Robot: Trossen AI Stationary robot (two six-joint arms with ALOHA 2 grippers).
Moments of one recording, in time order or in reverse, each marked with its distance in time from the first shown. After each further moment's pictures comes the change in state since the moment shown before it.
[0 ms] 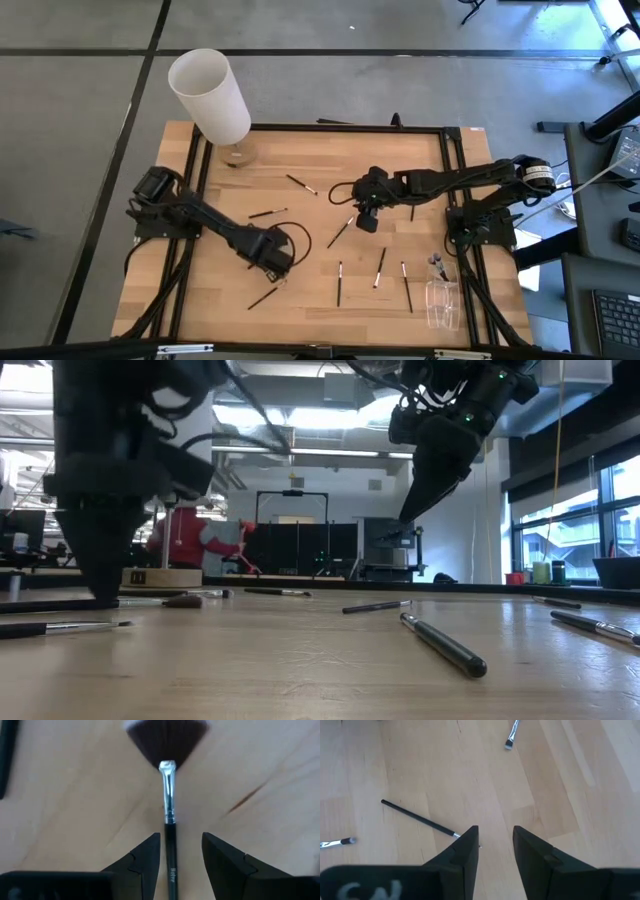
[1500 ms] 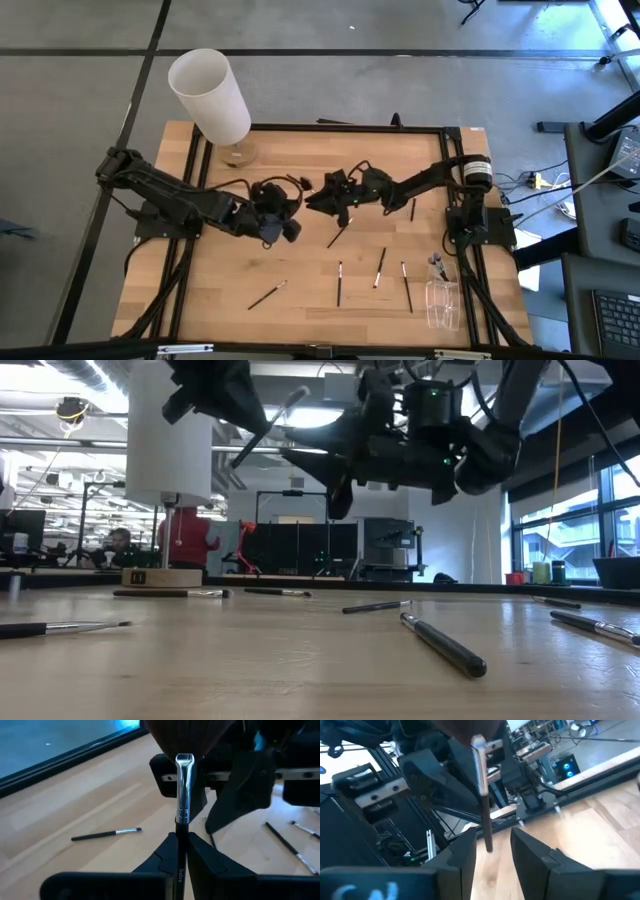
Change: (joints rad) left arm 0.103 -0.399 0.001 0.311 -0.628 0.277; right arm -0.088 0.471 -0.137 1.684 -0.509 0.398
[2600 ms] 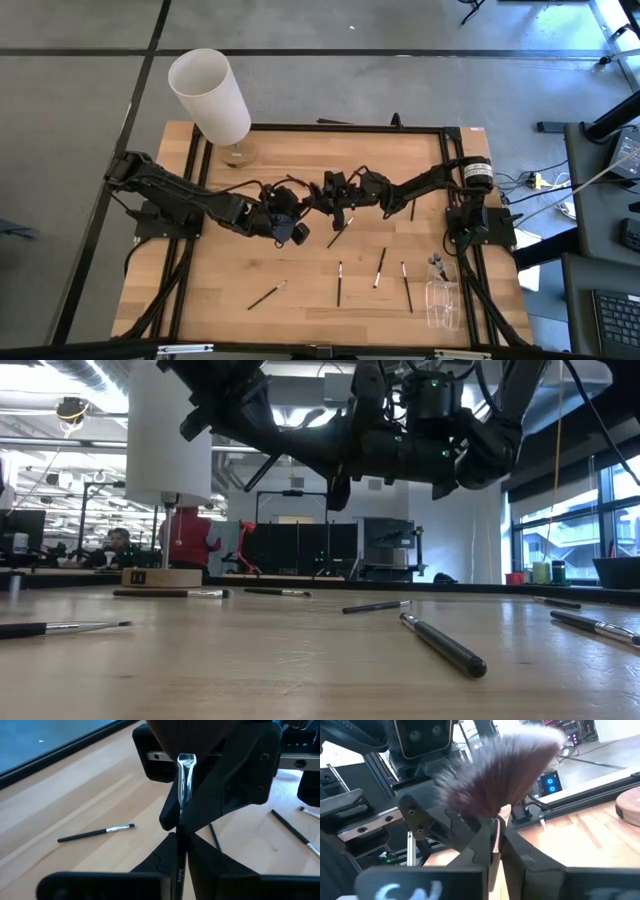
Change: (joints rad) left arm 0.043 0.086 0.000 0.087 0.062 0.074; right arm 0.042 -0.006 0.015 -0.025 0.117 -0.139
